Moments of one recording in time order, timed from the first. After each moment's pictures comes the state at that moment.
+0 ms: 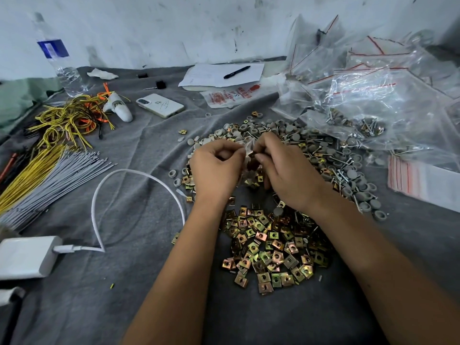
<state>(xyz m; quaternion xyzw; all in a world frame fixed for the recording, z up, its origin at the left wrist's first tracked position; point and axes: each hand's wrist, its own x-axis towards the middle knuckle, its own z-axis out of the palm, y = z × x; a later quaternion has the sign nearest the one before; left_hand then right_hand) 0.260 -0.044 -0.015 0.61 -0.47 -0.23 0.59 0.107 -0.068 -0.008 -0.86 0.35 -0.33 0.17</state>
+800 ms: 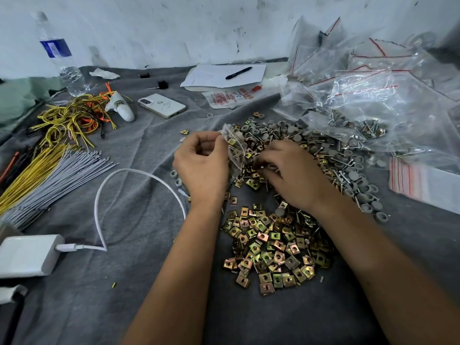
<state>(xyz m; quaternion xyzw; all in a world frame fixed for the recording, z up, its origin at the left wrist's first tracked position) 0.265 -0.043 -0.009 0.58 -0.33 -0.19 0.72 0.100 -0.082 -0.016 -0.88 0.40 -0.25 0.06</state>
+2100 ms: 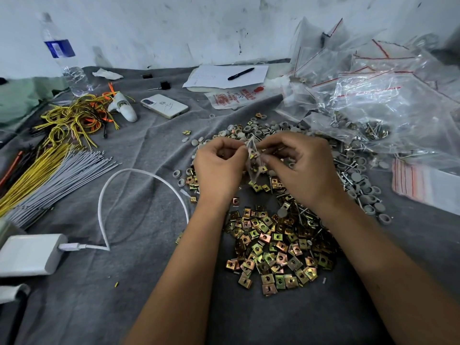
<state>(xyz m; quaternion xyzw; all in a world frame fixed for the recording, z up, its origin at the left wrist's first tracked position) 0.260 -0.045 -0.014 0.58 -0.42 -0.28 0.64 0.102 -0.070 -0.006 -0.78 0.33 -0.49 0.19</state>
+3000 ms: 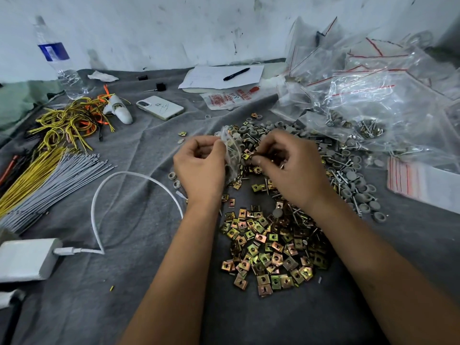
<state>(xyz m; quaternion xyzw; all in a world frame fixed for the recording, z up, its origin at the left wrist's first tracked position) 0.268 -0.048 -0.016 0.57 -0.33 -0.22 0.72 0.105 -0.069 -0.007 -0.77 0.38 -0.46 0.22</state>
